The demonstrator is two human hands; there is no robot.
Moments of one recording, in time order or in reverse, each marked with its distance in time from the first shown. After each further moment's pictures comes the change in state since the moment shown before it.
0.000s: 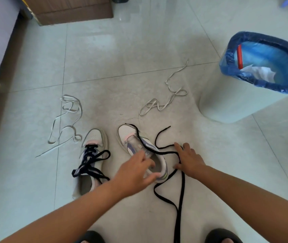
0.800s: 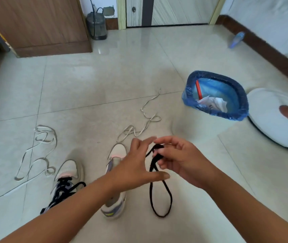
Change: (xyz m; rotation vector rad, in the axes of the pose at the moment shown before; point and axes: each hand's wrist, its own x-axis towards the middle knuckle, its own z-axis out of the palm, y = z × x) left_hand 0.074 0.071 -0.077 -0.513 -0.052 -0.016; right_hand -0.110 -0.011 -0.161 1.677 0.009 -0.317
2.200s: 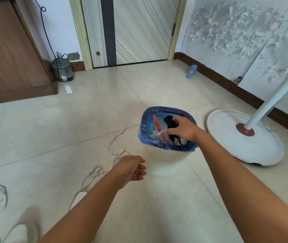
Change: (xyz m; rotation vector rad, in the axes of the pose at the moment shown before) left_hand 0.143 0.073 0.028 -0.669 0.043 -0.522; right_hand 0.079 -0.124 -0.179 -1.033 0.504 -0.079
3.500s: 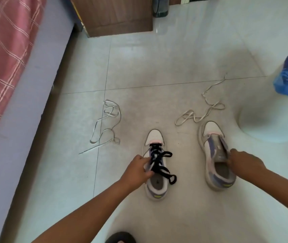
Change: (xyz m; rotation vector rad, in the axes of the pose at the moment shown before) left_hand -0.103 -0.239 -0.236 0.733 0.300 0.220; right_hand -0.124 -0.007 0.237 -0.804 -0.410 0.123
